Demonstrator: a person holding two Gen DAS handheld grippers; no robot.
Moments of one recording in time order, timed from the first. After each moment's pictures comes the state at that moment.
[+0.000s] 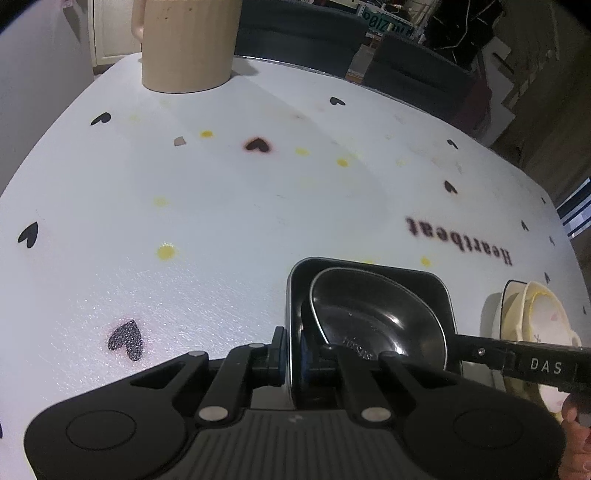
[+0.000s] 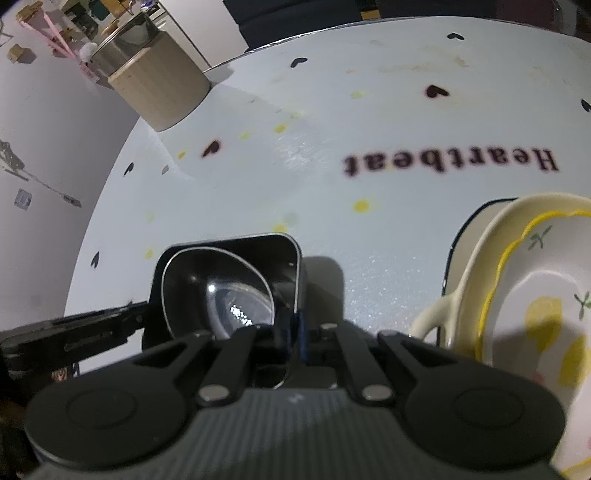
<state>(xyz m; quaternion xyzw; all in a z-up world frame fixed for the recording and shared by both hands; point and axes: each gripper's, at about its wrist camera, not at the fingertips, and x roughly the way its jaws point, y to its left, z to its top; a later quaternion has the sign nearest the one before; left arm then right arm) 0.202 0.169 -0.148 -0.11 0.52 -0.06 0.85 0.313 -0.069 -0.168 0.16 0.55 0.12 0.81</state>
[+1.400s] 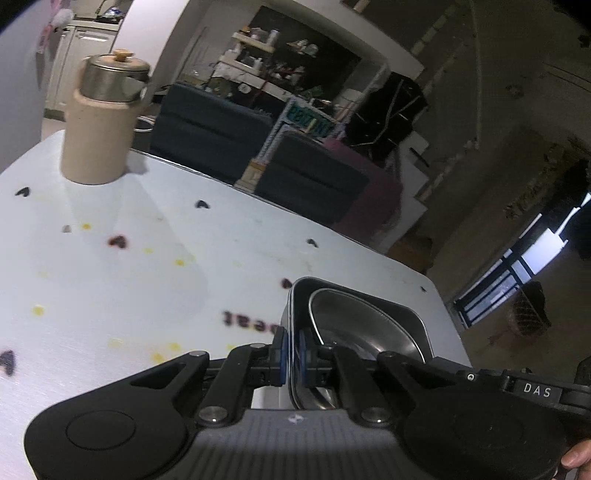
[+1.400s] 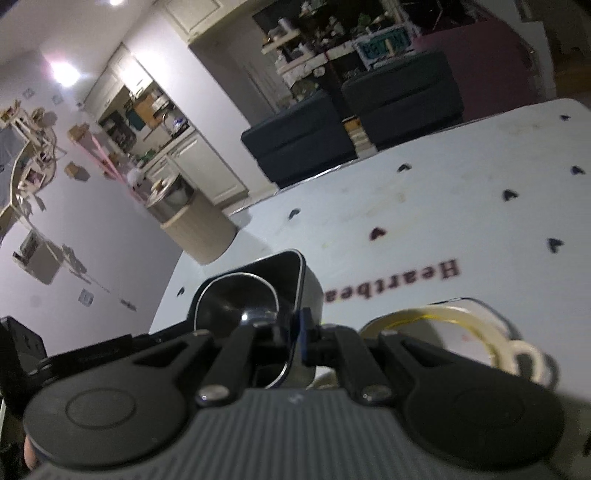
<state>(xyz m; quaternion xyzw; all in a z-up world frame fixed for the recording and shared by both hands) 0.165 0.069 -0.050 -0.21 0.36 -0.15 0.90 0.240 -0.228 -0.054 0.25 0.38 0.13 0.88</state>
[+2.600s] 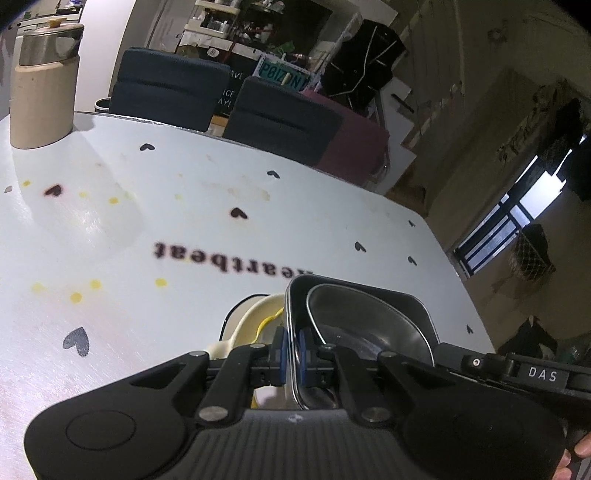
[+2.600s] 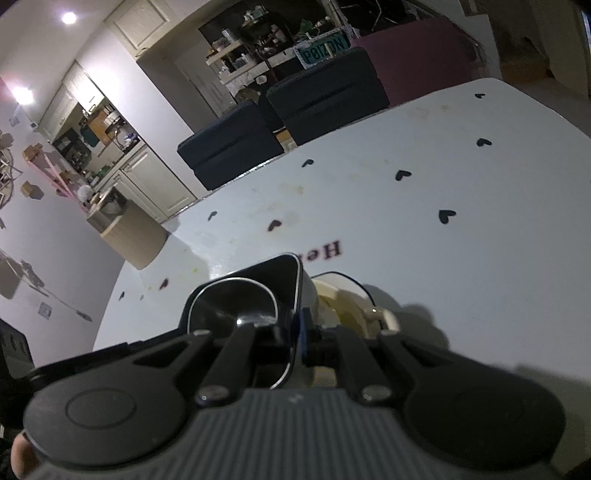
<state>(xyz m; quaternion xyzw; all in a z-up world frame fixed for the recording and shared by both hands) 0.161 -0.025 -0.105 -0.16 0.41 -0.18 0.88 0.184 -0.300 -0.092 0.26 0.39 0.06 0.88</state>
